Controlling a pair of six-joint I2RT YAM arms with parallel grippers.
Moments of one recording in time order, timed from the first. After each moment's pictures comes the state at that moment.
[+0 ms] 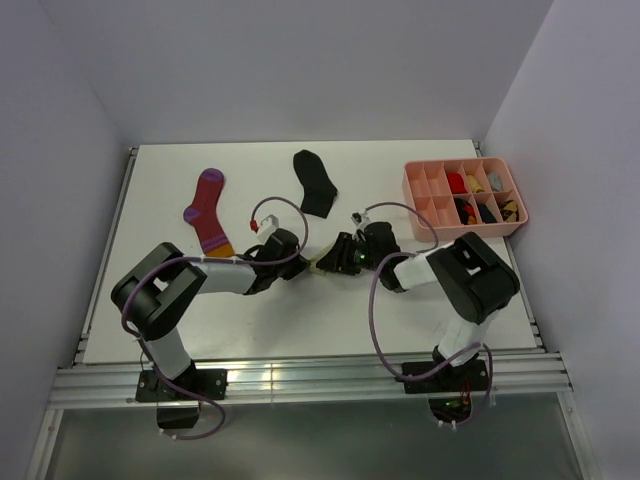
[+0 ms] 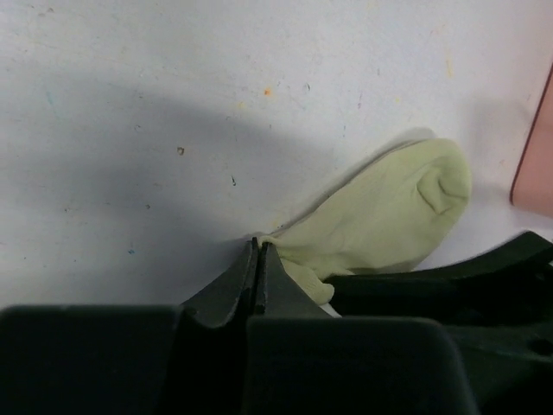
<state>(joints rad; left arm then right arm) -0.75 1.74 0.75 0.26 -0.21 -1.19 0.49 1.78 0.56 0.70 -0.49 0.82</state>
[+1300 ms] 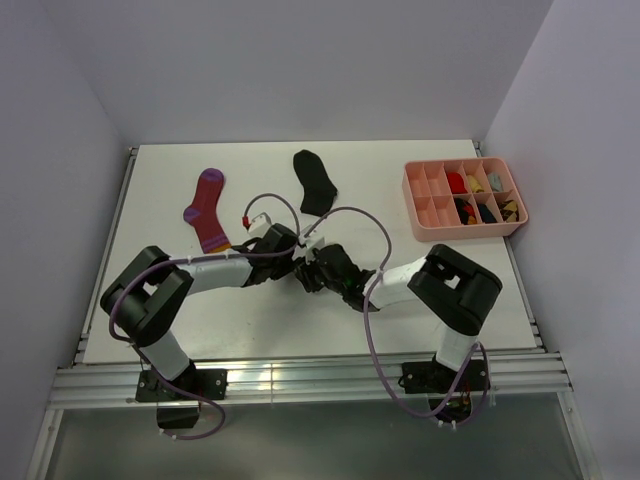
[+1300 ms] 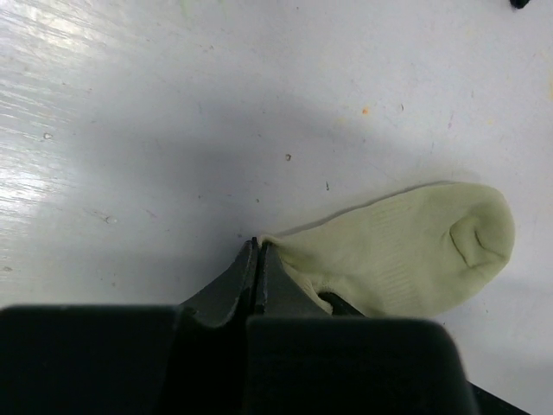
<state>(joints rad) -0.74 1.68 0.83 -0.07 -0.29 -1.12 0.90 1.74 0.66 0.58 0.09 0.16</state>
